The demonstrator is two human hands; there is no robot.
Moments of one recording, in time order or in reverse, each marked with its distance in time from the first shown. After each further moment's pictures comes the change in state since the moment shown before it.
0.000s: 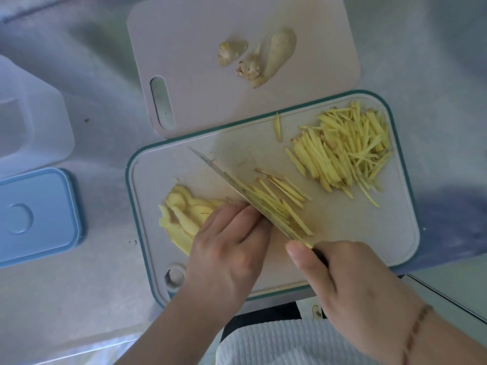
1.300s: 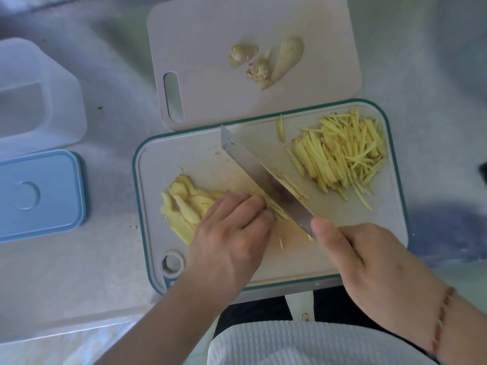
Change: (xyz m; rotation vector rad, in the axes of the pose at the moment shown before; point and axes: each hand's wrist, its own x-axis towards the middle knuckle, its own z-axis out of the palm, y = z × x) left_hand 0.001 0.003 0.007 0.010 0.043 -0.003; right_hand 0.000 0.007 -0.028 0.068 0.052 -0.005
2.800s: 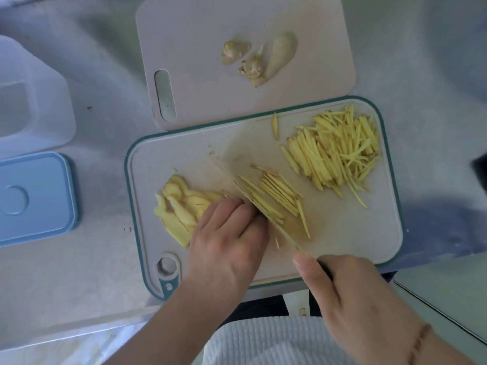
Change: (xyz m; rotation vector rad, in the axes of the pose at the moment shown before) left_hand -0.005 0.009 -0.002 0.036 0.005 -0.065; right_hand -0.018 0.009 0.031 -0.083 -0.012 -0.001
